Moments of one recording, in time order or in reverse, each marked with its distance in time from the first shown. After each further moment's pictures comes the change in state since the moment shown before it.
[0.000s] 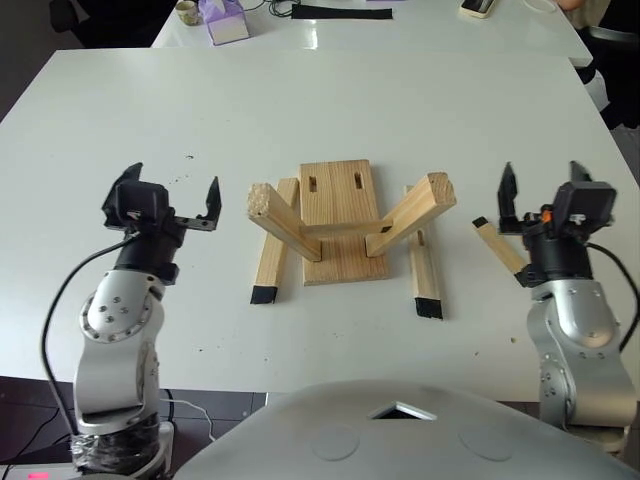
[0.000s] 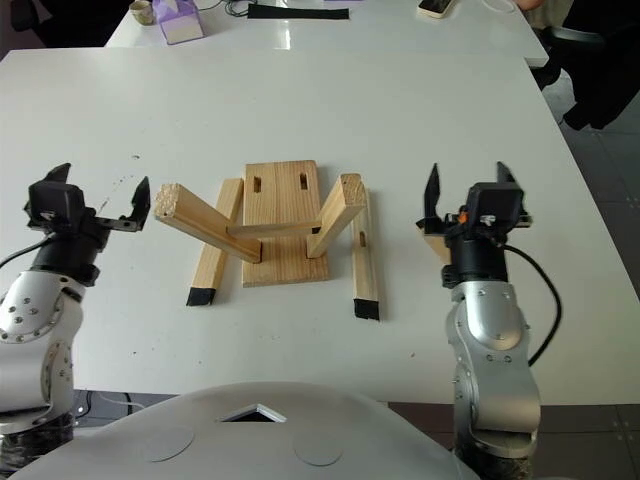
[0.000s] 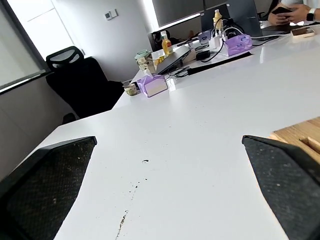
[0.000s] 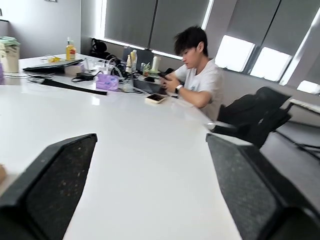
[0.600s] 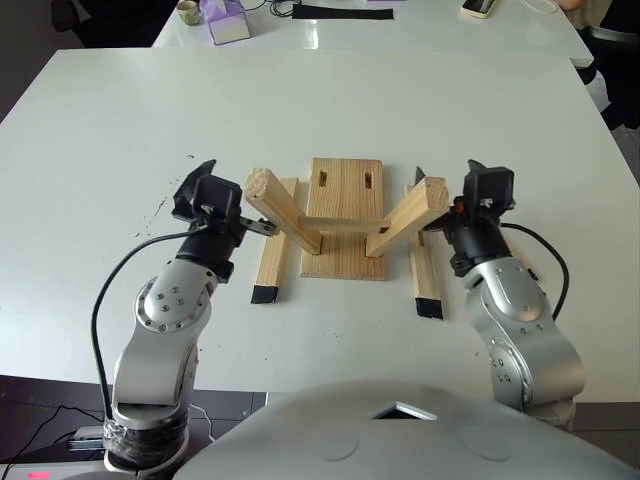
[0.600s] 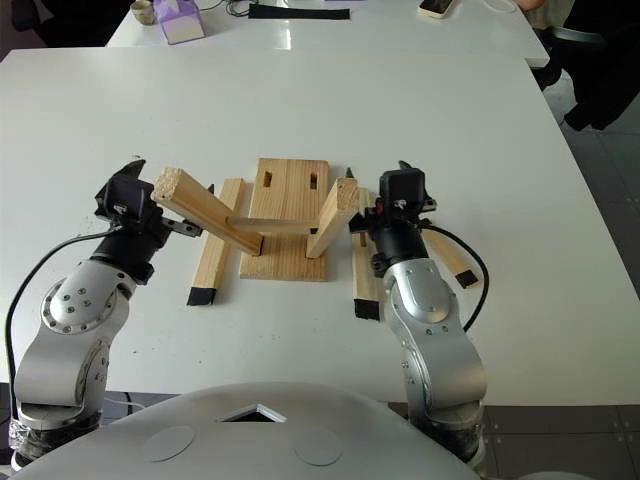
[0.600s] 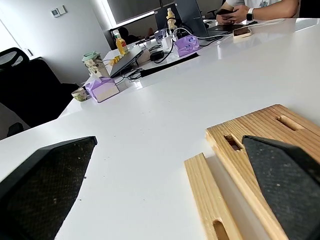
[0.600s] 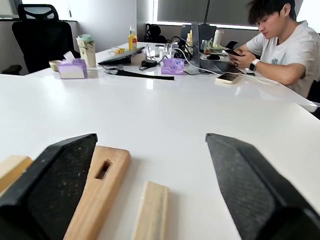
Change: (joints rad) left arm -0.142 -0.059 -0.251 -0.111 0.100 0.229 0.076; right arm -0.114 0.156 0.269 0.028 -0.021 0.254 -0.015
